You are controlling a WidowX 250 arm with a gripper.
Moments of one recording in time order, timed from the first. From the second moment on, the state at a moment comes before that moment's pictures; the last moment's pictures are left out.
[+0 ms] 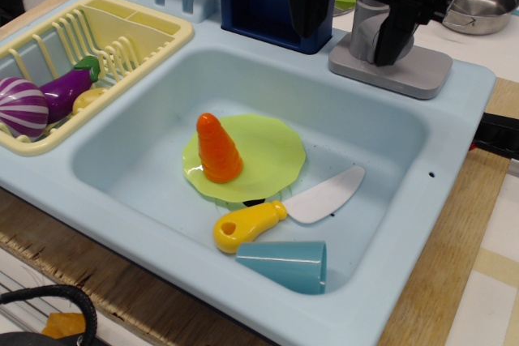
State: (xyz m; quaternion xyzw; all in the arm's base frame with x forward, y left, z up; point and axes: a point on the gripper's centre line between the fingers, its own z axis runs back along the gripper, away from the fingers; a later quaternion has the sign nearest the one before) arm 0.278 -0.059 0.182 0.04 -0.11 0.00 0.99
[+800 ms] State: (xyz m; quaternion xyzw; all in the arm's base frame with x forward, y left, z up) arm 0.319 -0.086 0.193 0.05 -0.16 -0.10 0.98
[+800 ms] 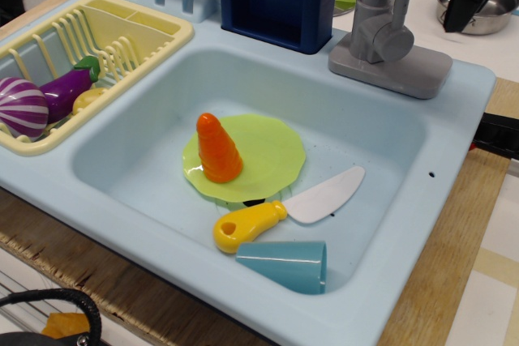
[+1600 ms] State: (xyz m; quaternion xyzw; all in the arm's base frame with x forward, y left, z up) arm 0.322 -0.076 0.188 0.07 -0.17 -0.07 0.98
